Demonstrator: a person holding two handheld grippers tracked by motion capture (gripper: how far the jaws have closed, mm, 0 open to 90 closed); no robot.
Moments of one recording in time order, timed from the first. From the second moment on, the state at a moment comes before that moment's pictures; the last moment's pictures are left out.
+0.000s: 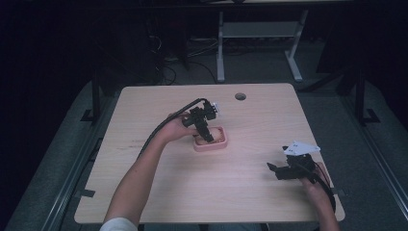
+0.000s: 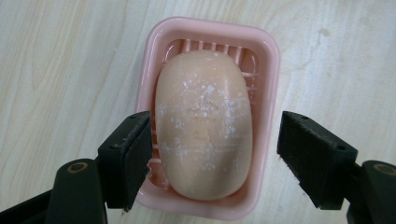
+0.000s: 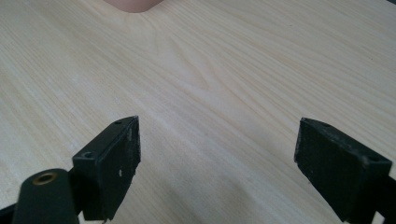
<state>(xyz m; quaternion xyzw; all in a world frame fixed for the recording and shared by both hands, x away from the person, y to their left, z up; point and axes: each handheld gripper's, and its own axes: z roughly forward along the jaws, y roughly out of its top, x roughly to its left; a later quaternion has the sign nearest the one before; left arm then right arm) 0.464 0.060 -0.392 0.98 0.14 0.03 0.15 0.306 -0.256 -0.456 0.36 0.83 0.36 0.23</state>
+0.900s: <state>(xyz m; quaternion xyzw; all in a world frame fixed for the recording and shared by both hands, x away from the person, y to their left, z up) 0.449 0.069 -0.391 0.98 0.15 0.03 0.15 0.307 -0.252 -0.457 0.36 0.84 0.35 0.23</state>
